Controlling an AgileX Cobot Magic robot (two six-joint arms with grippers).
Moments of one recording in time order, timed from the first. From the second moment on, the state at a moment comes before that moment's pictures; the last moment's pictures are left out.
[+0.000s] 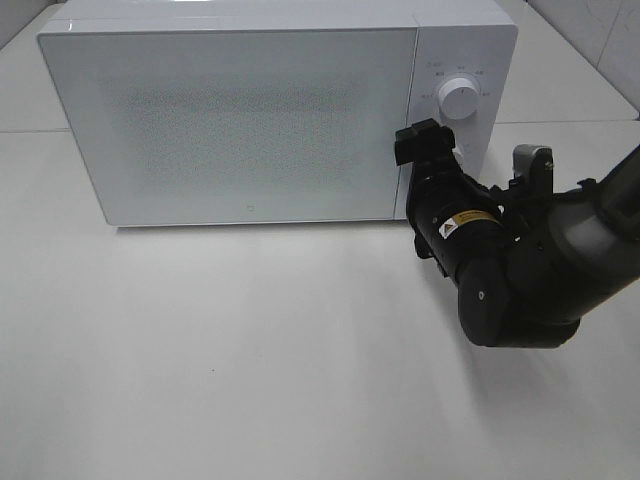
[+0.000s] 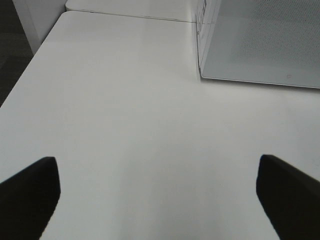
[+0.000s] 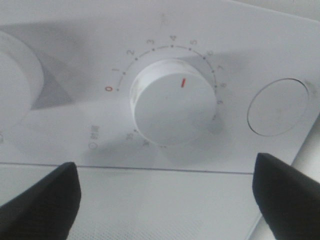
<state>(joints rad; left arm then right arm) 0.09 0.00 -0.52 -0.08 1.09 0.00 0.61 2.07 -0.70 0.52 -1.21 1.14</state>
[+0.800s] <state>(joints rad) 0.09 0.00 -0.52 -0.08 1.09 0.00 0.61 1.81 -0.47 0.46 -1.21 0.93</state>
